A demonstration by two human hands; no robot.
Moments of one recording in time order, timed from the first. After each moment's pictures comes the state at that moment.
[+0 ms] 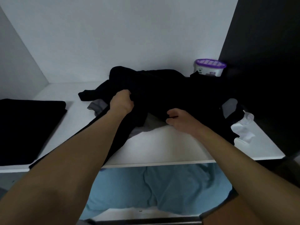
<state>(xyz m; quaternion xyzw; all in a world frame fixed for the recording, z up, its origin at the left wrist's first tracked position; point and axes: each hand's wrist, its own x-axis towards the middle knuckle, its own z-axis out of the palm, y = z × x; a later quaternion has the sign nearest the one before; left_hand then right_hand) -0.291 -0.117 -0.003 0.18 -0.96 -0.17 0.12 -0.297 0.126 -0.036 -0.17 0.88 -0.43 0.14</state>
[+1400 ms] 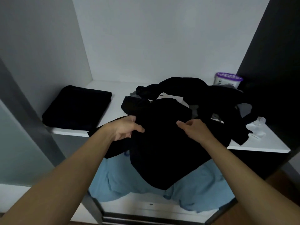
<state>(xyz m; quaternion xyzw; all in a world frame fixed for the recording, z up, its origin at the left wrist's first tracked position) -0.068 -0.180 -0.008 0.11 -0.72 -0.67 -0.13 -0.161 0.095 -0.015 -0.14 0.89 -0.42 0.14</state>
